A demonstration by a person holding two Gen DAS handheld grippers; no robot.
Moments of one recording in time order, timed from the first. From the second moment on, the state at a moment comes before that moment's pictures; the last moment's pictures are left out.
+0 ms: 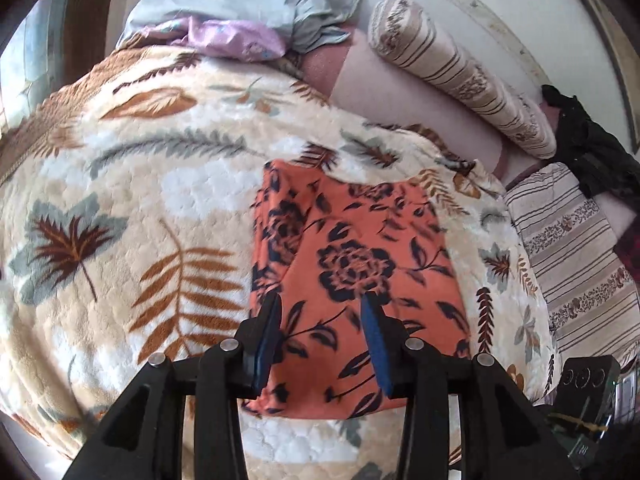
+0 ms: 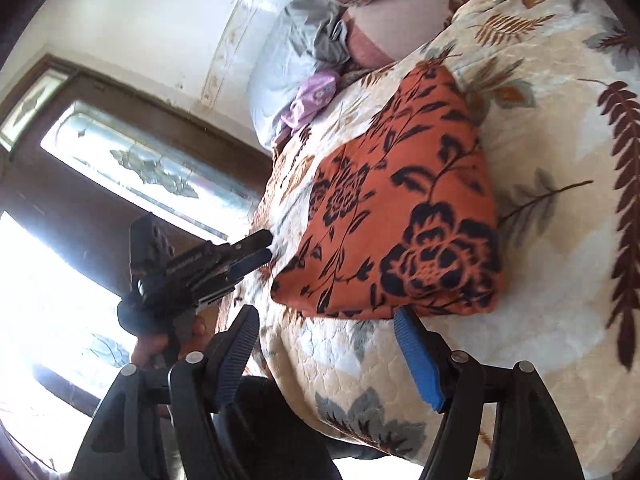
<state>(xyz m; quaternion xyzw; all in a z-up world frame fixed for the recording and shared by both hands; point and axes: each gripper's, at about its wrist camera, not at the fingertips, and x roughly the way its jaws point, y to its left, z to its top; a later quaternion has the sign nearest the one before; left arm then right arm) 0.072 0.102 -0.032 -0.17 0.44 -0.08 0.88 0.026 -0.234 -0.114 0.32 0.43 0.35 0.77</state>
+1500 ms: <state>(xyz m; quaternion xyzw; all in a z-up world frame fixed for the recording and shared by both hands) 0.113 0.100 -0.112 -0.16 0.48 -0.03 0.86 0.160 -0.259 -0.160 0.34 0.52 0.23 0.75</state>
